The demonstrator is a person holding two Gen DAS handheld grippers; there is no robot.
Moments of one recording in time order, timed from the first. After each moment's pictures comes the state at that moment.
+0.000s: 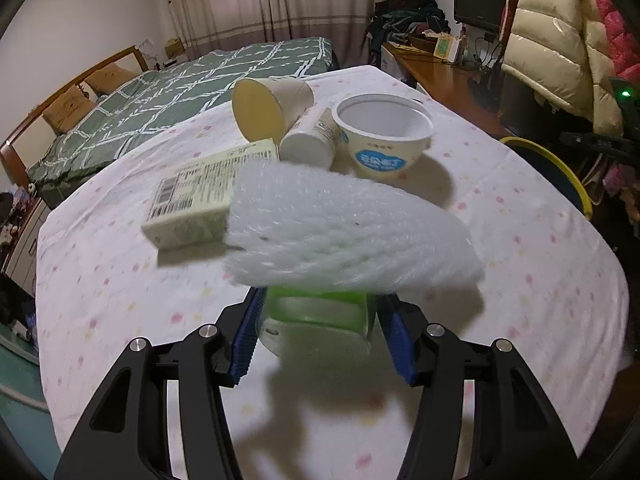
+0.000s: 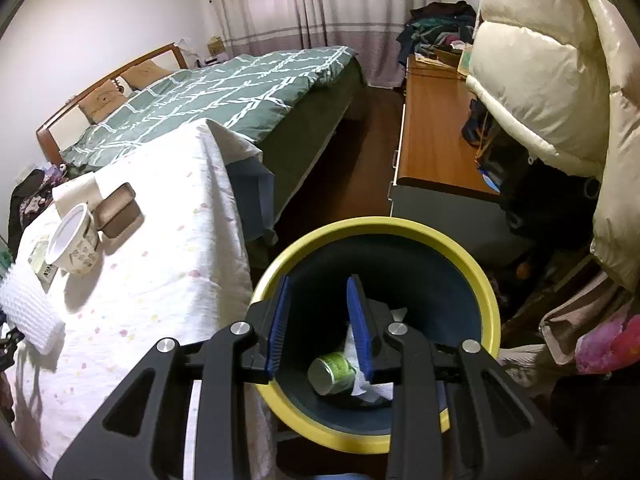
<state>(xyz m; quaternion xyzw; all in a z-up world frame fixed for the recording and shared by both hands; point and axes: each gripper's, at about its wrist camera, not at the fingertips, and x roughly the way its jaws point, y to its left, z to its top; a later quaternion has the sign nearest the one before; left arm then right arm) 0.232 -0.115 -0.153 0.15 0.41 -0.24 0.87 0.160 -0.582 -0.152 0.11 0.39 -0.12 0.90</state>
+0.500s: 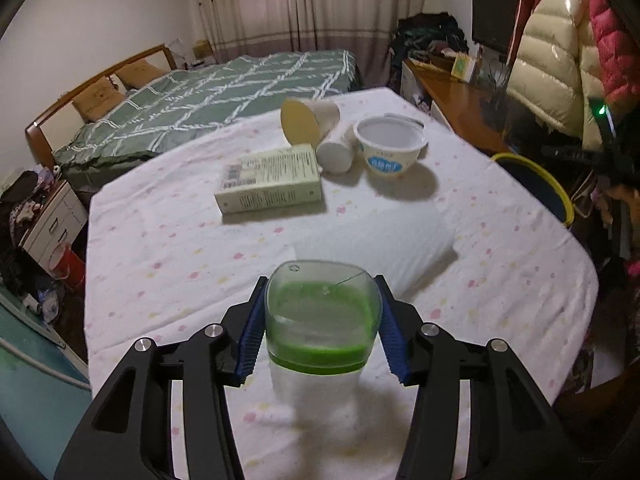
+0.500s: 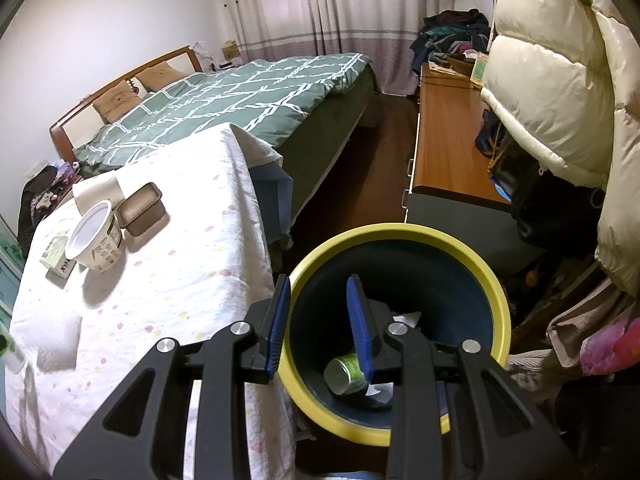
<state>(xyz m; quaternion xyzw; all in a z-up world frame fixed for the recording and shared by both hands) 0.164 -0.063 -0.099 0.12 0.39 -0.21 0.89 0.154 -0.569 -0.143 0.11 0.38 -0.10 0.91</state>
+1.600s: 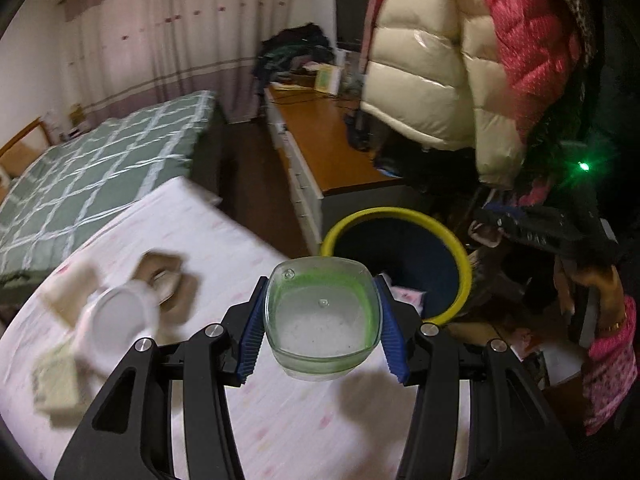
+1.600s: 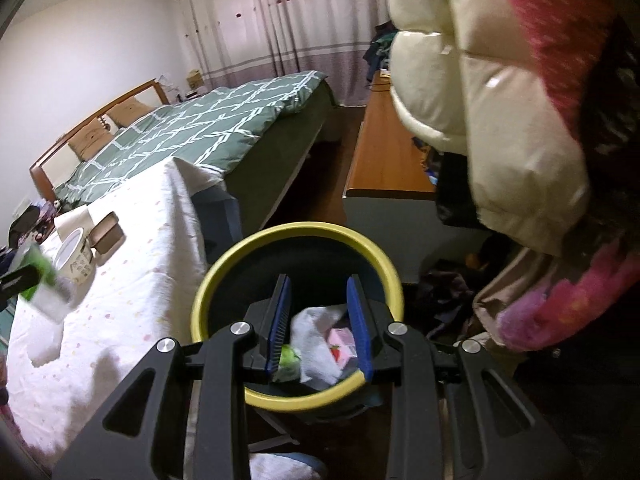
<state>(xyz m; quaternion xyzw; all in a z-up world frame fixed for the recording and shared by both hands) 0.203 -0.367 -0.069 0.17 0.34 -0.43 0.82 0.066 -0.657 -0.137 0.15 0.35 -0.16 0.91</state>
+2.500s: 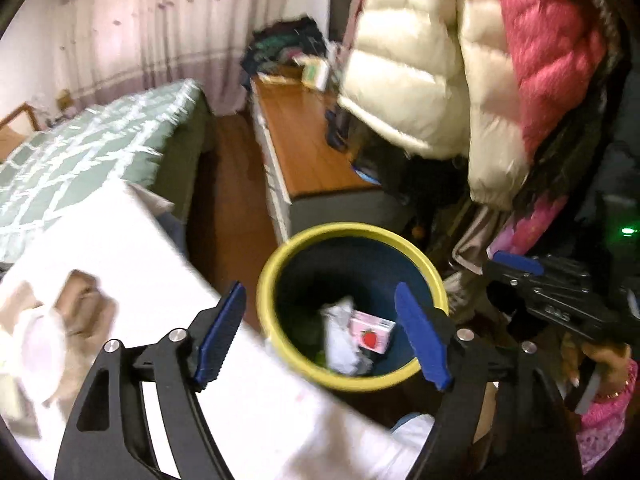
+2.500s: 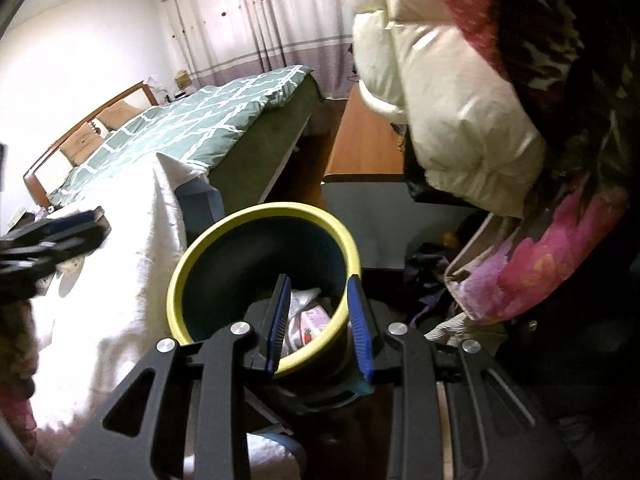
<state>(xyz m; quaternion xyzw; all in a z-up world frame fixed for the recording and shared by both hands) 0.199 -0.419 -0.085 0.13 0.35 -0.43 0.82 0.047 -0.665 -0.150 0.16 0.36 -0.16 0.91</state>
